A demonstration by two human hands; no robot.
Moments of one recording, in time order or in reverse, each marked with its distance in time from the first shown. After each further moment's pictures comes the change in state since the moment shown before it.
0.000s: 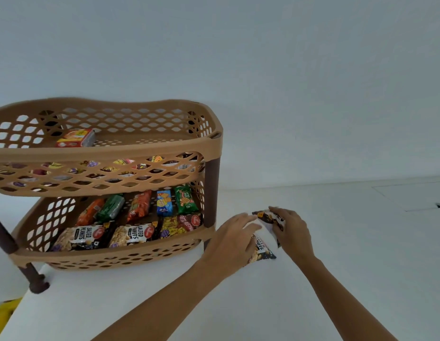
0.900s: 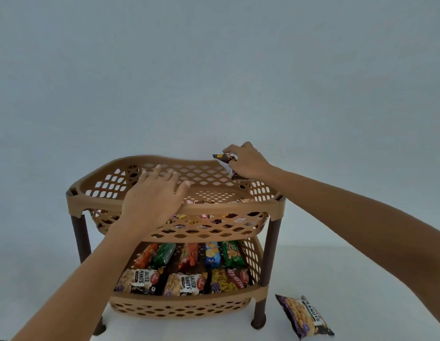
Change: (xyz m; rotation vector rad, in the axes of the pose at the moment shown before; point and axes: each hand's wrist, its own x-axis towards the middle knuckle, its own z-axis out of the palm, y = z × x) left_hand -0.033 -0.121 -0.279 0.452 0.036 -0.565; right_hand 0.146 -0.329 -0.057 -0.095 -0.206 -0.458
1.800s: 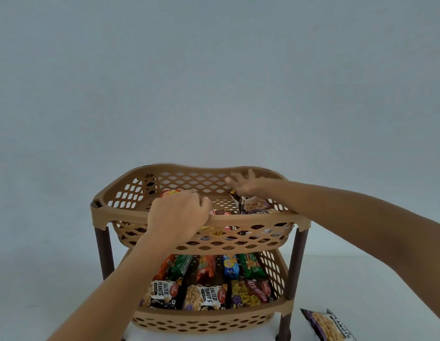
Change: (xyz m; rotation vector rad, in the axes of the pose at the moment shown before) left_hand -0.007 -0.006 0.002 0.365 0.061 0.273; right_hand 0.035 -0.012 0.060 -0.029 -0.435 0.253
